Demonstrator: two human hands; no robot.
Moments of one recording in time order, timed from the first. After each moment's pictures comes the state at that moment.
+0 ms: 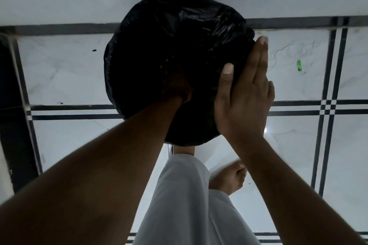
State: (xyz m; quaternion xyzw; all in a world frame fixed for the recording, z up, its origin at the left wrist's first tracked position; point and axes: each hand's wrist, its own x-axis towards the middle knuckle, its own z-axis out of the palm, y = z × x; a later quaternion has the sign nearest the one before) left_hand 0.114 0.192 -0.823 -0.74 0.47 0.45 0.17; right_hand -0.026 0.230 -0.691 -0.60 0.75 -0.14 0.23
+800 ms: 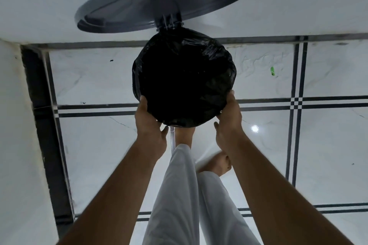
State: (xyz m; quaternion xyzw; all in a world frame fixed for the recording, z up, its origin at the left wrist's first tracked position) left_hand 0.144 0.278 -0.576 -0.71 -0.18 0.58 -0.36; right_hand -0.018 0.244 -0.596 -0.05 0.77 -0.21 0.60
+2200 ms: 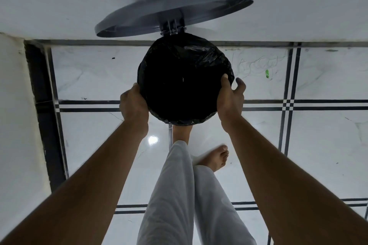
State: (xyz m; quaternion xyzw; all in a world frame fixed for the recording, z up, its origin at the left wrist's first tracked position) left_hand 0.183 0.238 -0.580 -0.84 -0.07 0.48 -0.24; right_hand -0.020 0.207 -0.609 -0.18 0.84 -0.16 0.49
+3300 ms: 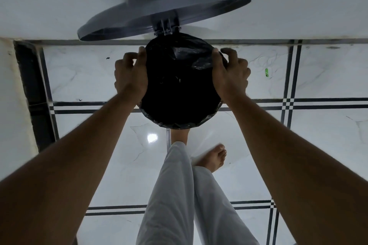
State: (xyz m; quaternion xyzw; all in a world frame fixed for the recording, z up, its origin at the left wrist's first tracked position) left_hand 0.202 0.176 -0.618 -0.86 0.21 0.43 -0.18; right_hand -0.027 0.144 -0.625 -0.43 0.80 -0.05 0.41
